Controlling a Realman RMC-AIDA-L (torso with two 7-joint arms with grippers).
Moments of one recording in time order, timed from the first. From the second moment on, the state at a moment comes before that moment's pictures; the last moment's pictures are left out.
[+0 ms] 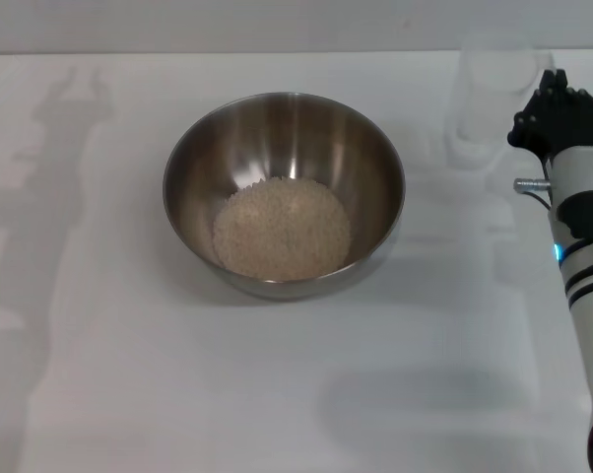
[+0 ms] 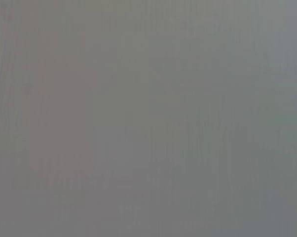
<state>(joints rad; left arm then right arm) -0.39 -2.07 -1.52 -0.66 2.81 0.88 -0.06 0.32 2.09 0.65 0.80 -1.62 -1.07 -0.67</state>
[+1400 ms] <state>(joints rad) -0.37 -2.06 -1.50 -0.70 2.81 0.88 -0.05 0.36 2.09 0.64 0.67 -1.53 -0.98 -0.45</state>
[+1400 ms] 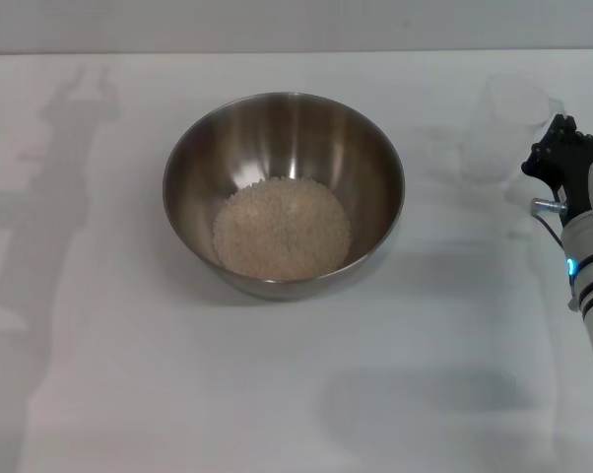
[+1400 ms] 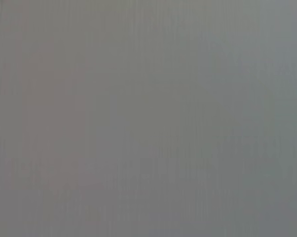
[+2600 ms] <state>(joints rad) -0.37 -2.06 -1.50 -0.70 2.81 0.90 -0.05 0.40 2.08 0.59 0.61 -1.54 -0.87 -0.37</state>
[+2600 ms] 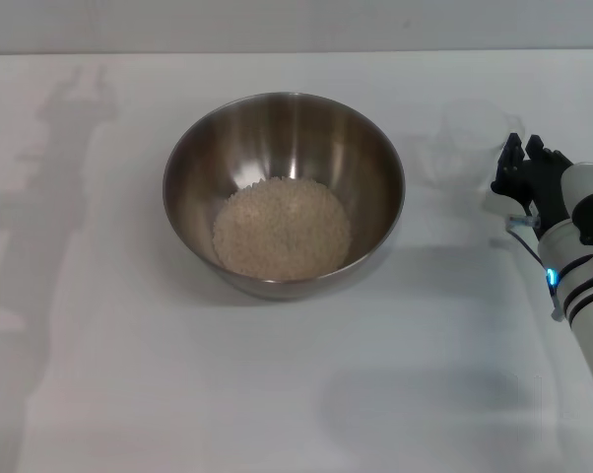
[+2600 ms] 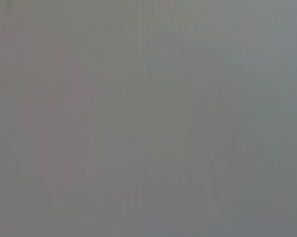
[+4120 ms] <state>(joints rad) -0.36 -2.06 -1.50 -0.72 2.84 0.84 -0.05 0.14 2.08 0.56 0.88 -1.64 -1.17 -0.64</state>
